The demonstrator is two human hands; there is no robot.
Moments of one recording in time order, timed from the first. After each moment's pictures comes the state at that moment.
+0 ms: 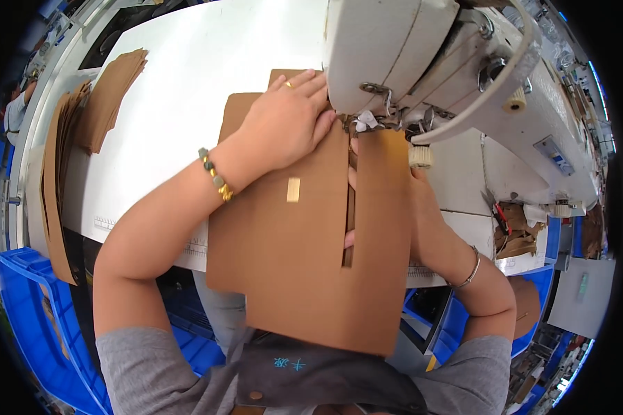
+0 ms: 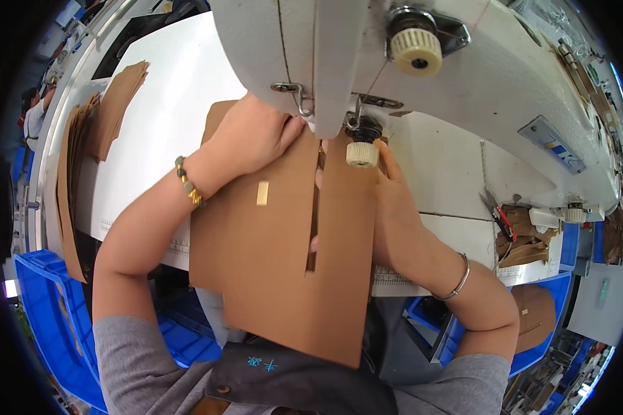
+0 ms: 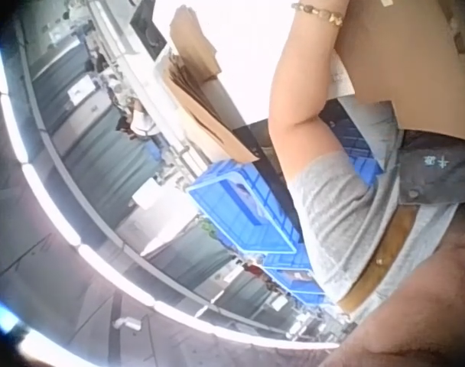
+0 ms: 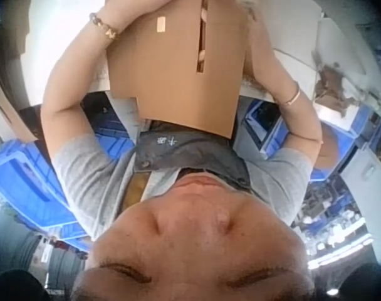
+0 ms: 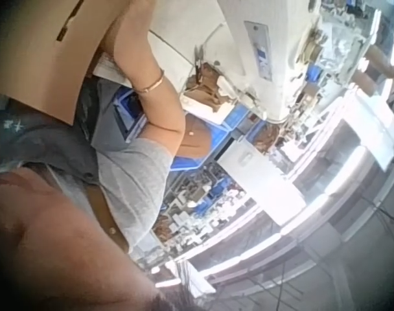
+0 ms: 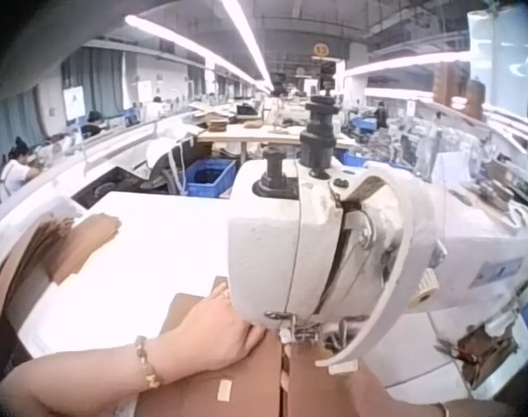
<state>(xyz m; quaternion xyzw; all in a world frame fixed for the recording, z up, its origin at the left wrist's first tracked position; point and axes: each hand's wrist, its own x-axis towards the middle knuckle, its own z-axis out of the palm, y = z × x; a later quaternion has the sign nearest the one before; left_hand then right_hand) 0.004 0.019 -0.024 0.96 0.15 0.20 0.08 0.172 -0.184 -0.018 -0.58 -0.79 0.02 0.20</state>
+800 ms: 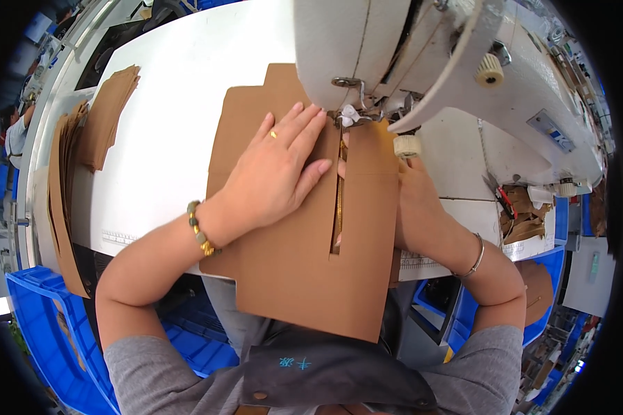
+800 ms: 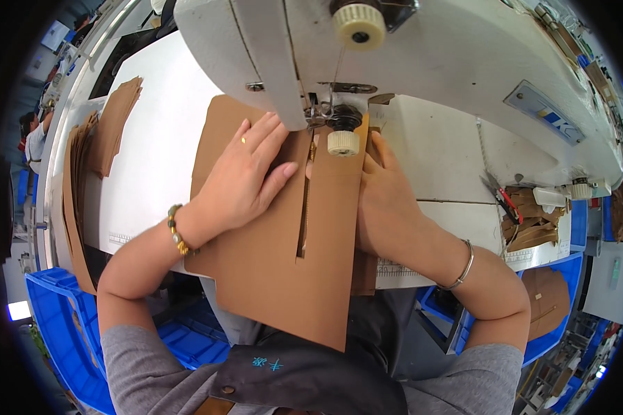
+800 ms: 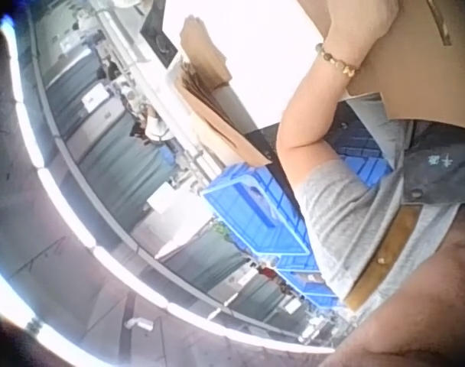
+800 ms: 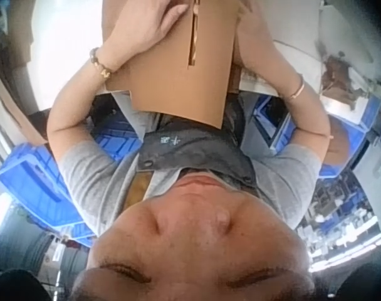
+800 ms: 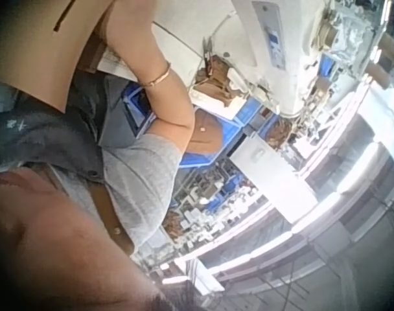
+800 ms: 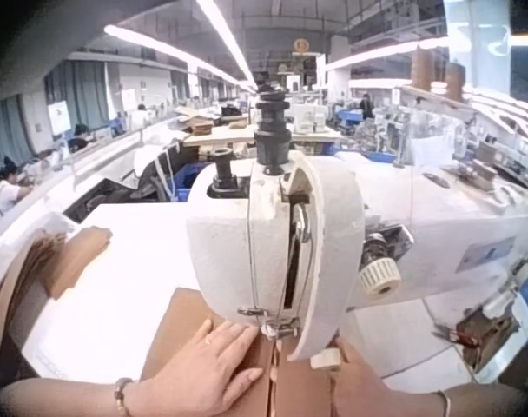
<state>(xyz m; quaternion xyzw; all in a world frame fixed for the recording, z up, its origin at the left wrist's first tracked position) -0.035 -0.032 -0.017 0.96 0.18 0.13 0.15 0.169 -0.185 -0.020 -0.59 -0.79 -0.02 0.19</state>
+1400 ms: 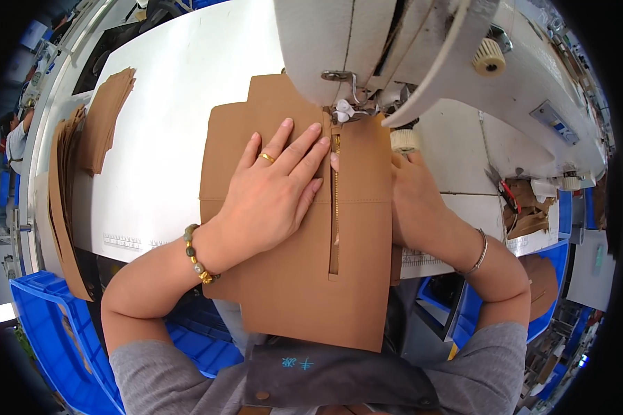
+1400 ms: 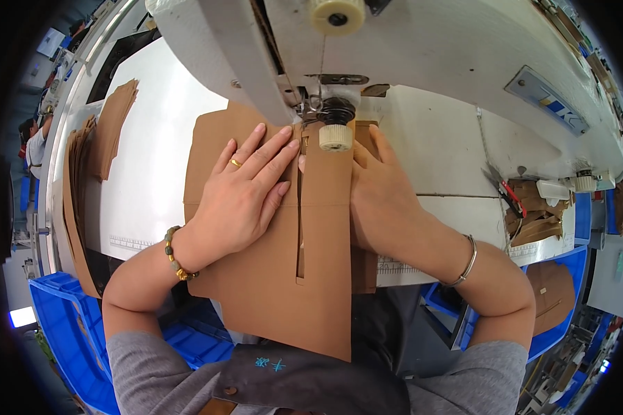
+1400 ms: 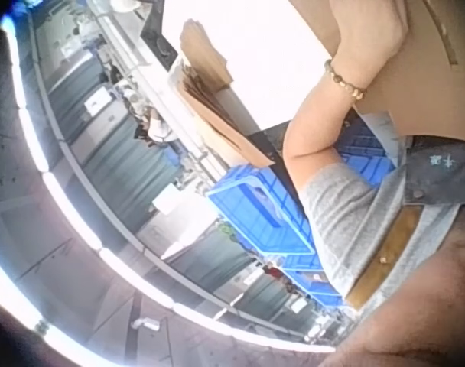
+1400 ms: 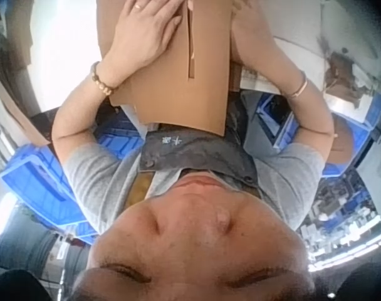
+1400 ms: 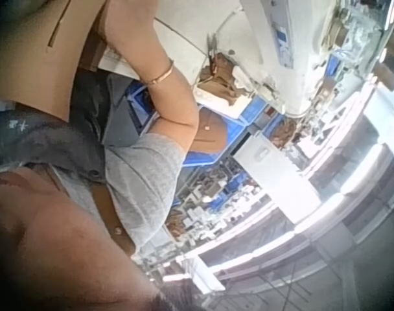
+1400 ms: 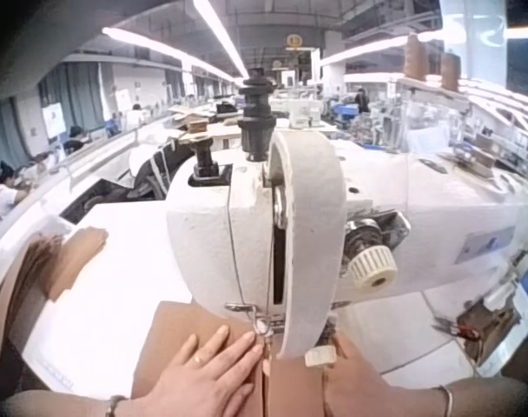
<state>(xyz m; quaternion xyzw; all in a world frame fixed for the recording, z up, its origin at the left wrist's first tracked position) -0.048 -0.059 -0.014 0.97 0.19 0.10 0.07 0.168 -0.186 -0.019 -0.60 -0.78 0.01 0.17</state>
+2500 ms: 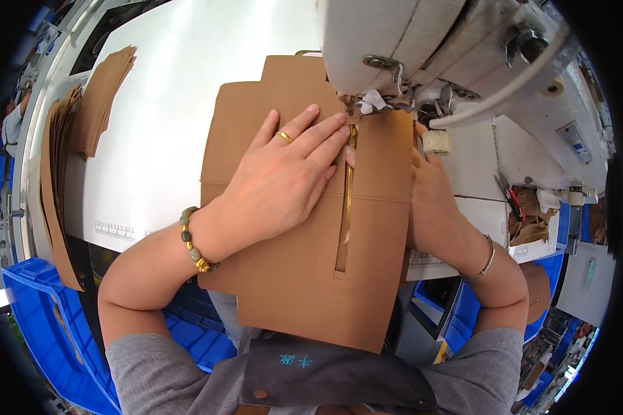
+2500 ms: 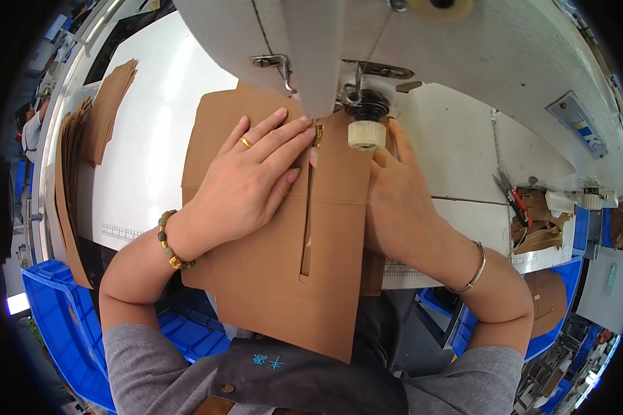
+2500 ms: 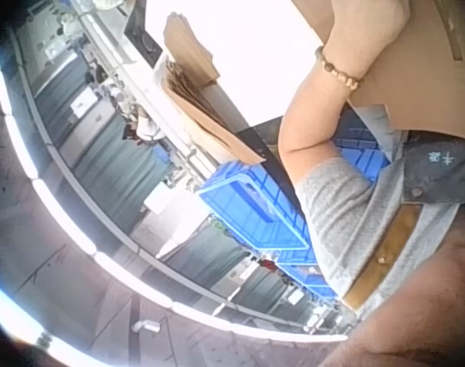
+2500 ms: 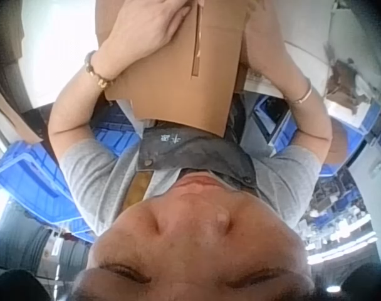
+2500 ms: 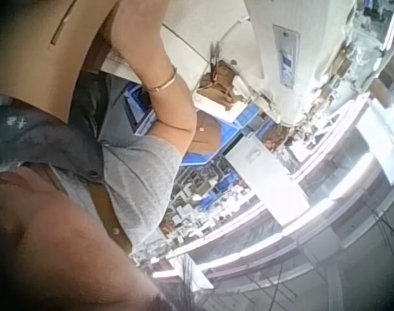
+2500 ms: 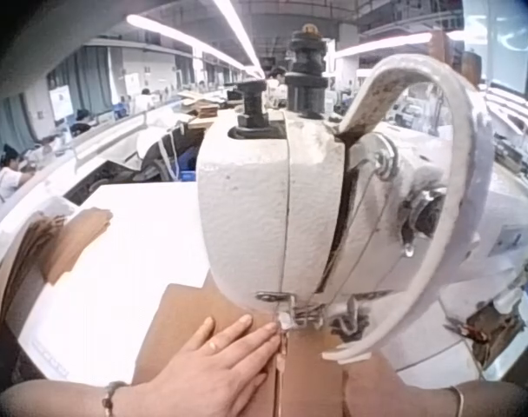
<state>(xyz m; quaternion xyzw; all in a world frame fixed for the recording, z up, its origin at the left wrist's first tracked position) -0.042 -0.048 -0.015 0.98 0.16 0.13 0.09 0.168 -0.182 -0.019 -0.59 -0.79 -0.01 0.20</state>
